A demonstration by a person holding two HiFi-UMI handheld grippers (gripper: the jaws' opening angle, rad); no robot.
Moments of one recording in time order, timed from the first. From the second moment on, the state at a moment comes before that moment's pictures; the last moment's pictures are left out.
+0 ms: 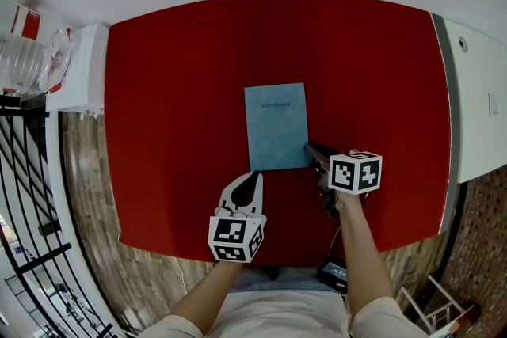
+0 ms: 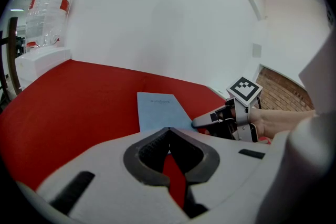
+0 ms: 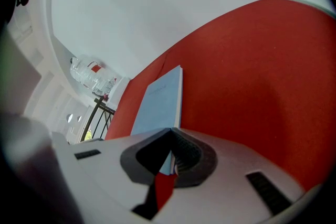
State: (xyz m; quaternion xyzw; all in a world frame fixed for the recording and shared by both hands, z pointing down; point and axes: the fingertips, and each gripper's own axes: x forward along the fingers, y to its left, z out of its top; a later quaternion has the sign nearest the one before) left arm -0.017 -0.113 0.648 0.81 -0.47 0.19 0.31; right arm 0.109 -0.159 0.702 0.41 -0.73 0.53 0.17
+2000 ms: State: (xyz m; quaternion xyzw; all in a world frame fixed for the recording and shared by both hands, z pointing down) left arm -0.220 -0.039 0.636 0.71 -0.61 0.15 0.33; right arm -0.183 -0.154 0.708 0.33 -0.81 0.33 0.35
